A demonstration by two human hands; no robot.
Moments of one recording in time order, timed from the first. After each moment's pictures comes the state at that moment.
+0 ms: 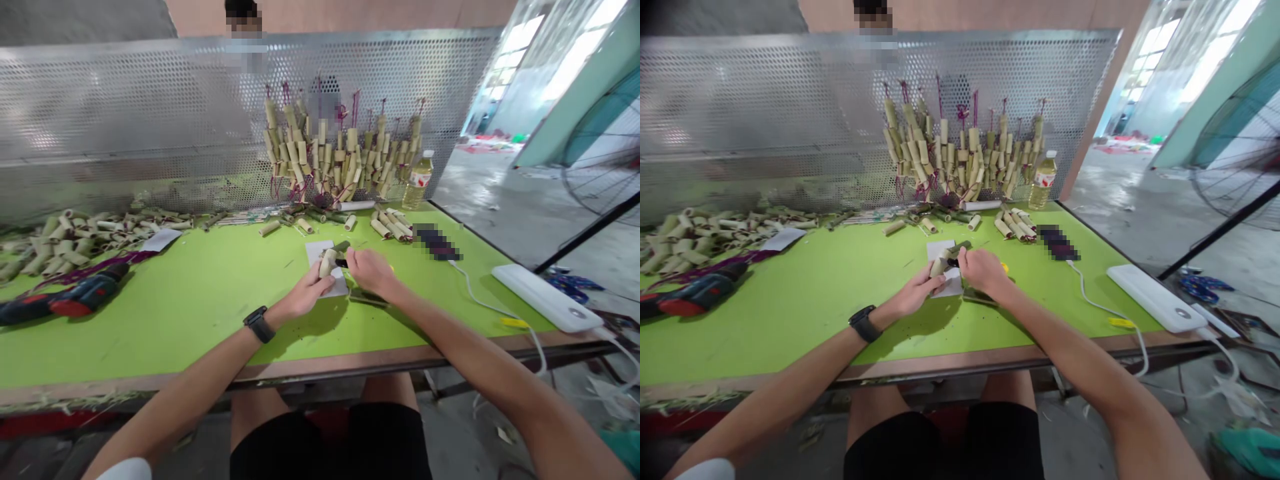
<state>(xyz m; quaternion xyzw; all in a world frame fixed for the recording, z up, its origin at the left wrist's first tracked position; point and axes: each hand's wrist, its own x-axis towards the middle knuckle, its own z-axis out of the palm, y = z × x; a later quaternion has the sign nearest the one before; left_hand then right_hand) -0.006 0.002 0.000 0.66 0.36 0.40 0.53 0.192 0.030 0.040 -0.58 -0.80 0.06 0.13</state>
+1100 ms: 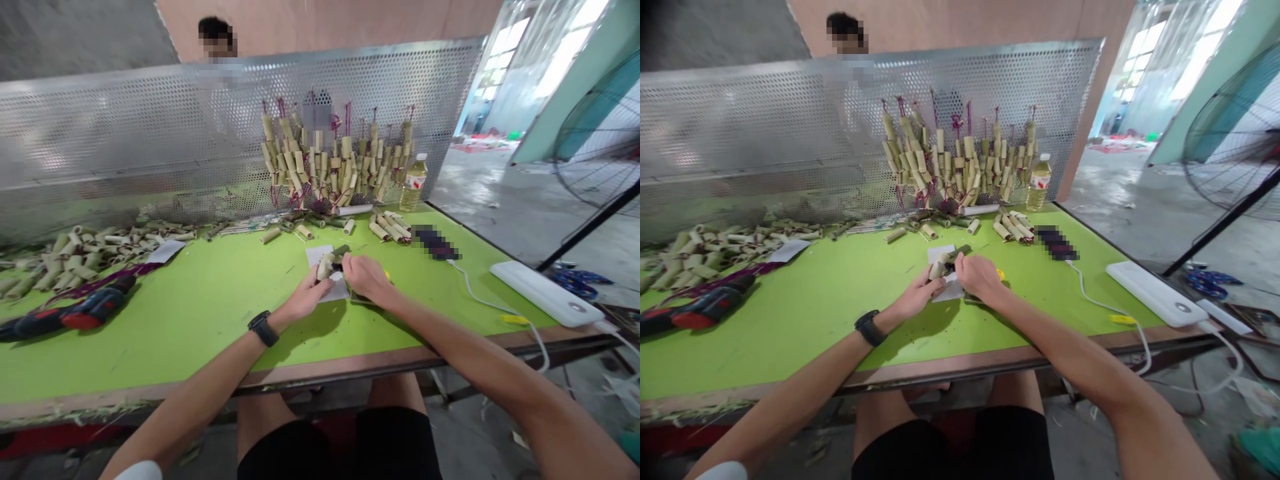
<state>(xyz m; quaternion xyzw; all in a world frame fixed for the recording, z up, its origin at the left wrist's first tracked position) -0.004 0.004 -0.001 0.63 0.42 0.39 0.52 0.189 0.034 0.030 -0.59 -0.78 0.07 0.19</state>
